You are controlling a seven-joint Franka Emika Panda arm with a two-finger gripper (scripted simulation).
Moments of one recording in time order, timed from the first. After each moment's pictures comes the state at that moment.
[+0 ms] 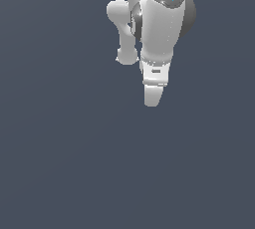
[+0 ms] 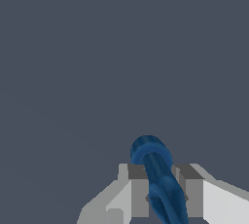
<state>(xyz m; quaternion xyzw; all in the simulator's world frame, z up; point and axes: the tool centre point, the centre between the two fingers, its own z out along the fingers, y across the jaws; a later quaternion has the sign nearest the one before) -0.025 0.081 0.249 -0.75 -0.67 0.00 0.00</state>
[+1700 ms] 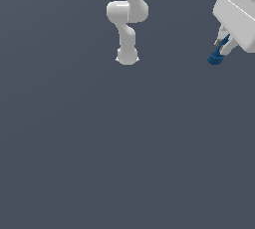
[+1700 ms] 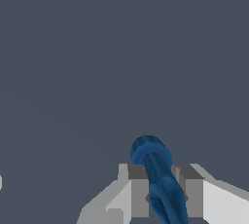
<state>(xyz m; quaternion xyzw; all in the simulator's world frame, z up) 0.012 0.223 0.447 -0.75 -0.66 0.00 0.00</state>
